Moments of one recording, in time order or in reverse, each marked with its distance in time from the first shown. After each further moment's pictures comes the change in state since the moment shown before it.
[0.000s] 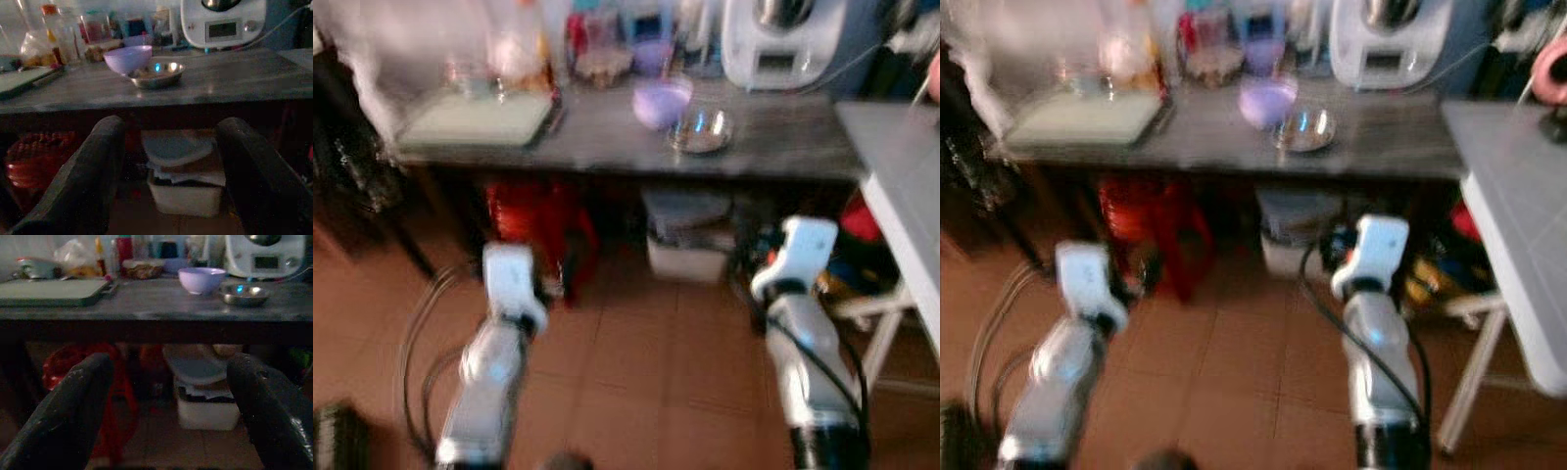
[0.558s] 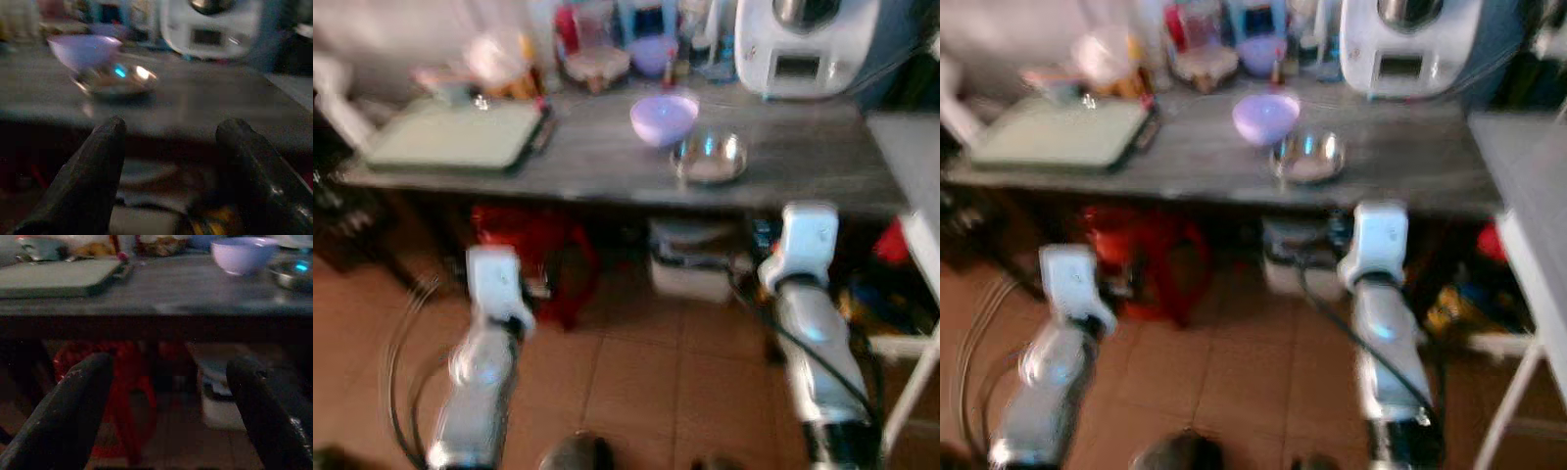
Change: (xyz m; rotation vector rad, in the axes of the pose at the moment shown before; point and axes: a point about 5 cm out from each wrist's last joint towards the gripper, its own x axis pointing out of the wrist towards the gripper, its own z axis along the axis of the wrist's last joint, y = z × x) left arm -0.009 0.007 -0.015 0.007 0.086 0.083; right arm -0.002 -0.020 0.002 -0.231 0.020 -0.083
